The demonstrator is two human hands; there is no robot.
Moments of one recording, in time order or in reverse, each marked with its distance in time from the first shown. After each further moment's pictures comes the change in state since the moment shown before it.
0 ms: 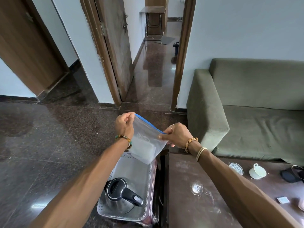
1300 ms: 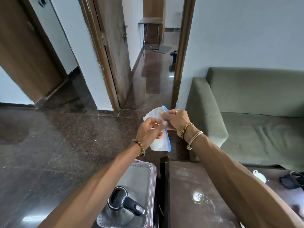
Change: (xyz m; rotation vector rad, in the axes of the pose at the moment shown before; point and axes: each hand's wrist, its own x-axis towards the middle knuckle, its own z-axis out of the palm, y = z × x) left_hand -0.026 0.046 0.028 -0.208 -0.534 -0.038; right_hand 0.048 -0.053 -0.022 0.637 0.247 0.193
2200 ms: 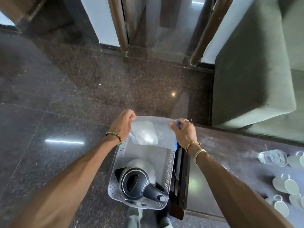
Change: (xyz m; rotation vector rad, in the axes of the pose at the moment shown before) left_hand 0.053 -0.327 -0.164 0.796 0.012 -0.112; right_hand 0.086 0.286 0.127 -0.582 -0.042 0.035
